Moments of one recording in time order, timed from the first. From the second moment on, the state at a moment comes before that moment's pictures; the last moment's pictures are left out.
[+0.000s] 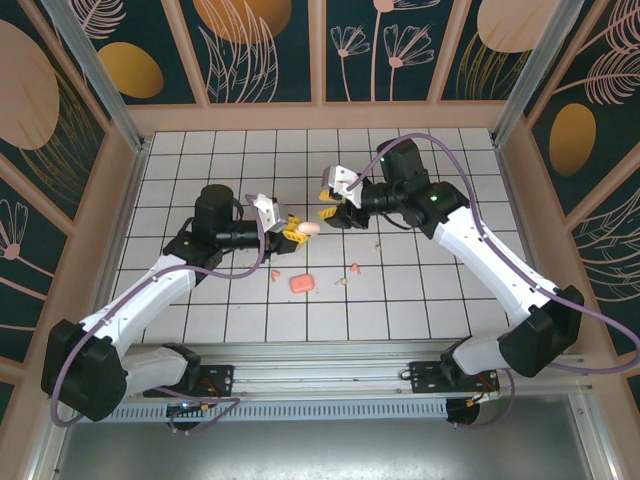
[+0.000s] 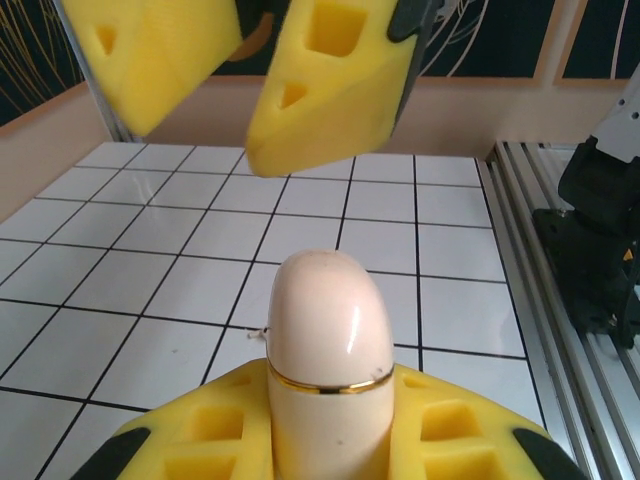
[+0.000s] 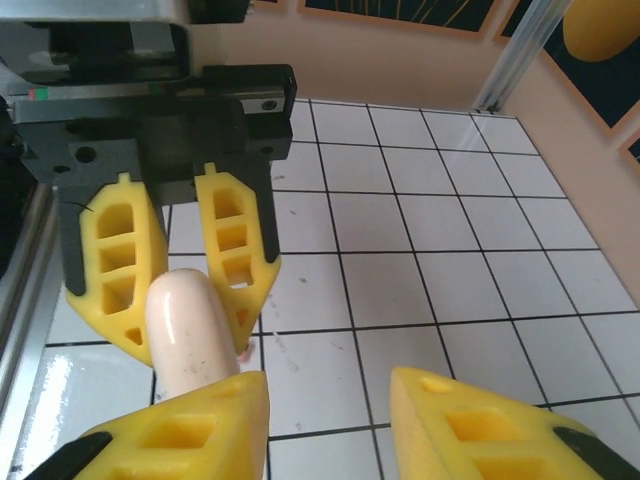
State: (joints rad) left arm -0.46 1.20 0.81 0.03 0.91 0.31; right arm 0.60 1.38 1.36 -0.56 -0.68 -0.65
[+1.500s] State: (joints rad) left arm -0.46 1.16 0.68 0.57 0.96 -0.11; right arm 0.59 1.38 1.28 -0.31 -1.00 -0.44
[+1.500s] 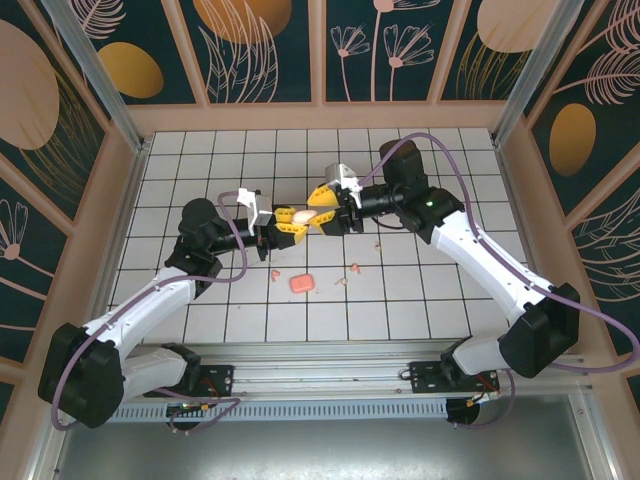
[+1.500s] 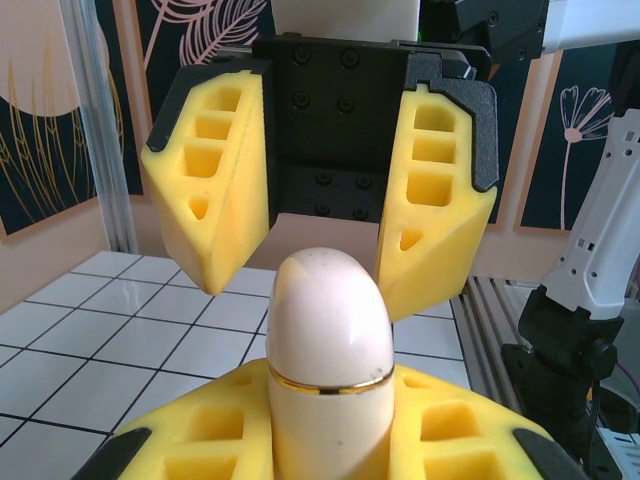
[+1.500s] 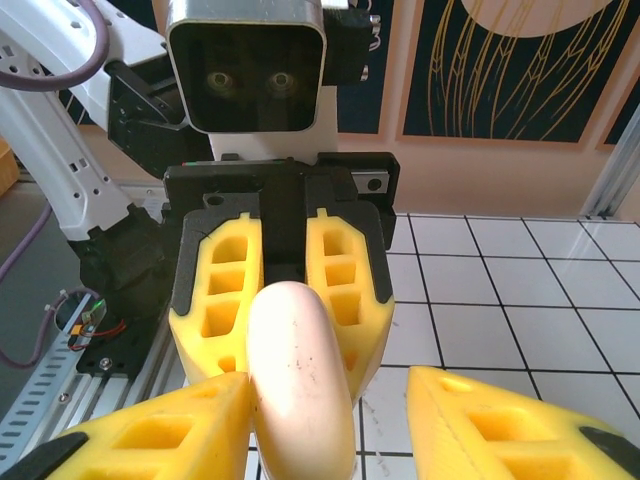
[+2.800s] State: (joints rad) left arm -0.46 1.14 0.59 0.69 0.92 -0.18; right arm 0.56 1.37 1.27 -0.19 -0.96 -0.31
